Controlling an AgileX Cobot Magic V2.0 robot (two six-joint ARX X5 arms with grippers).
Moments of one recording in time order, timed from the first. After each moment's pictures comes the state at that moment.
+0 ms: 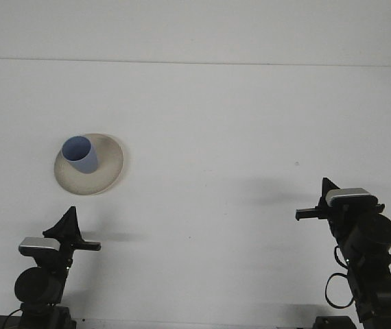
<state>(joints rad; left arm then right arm) -0.08 0.01 0.04 0.12 -0.05 -0.02 0.03 0.68 0.61 -0.17 -0.08 0.00</state>
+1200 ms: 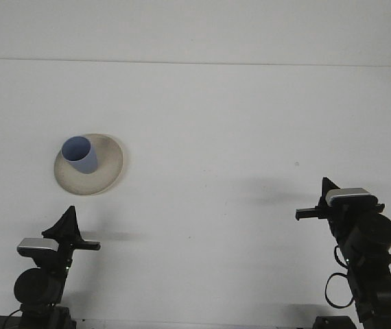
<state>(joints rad) -0.08 0.01 0.03 0.13 -0.05 -0.04 0.03 0.68 0.61 -0.17 -0.08 0.00</state>
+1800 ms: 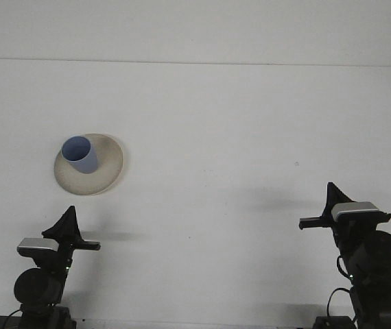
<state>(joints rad) -0.08 0.01 0.03 0.13 -0.05 -0.04 0.03 0.51 0.54 -0.15 -0.08 0.00</state>
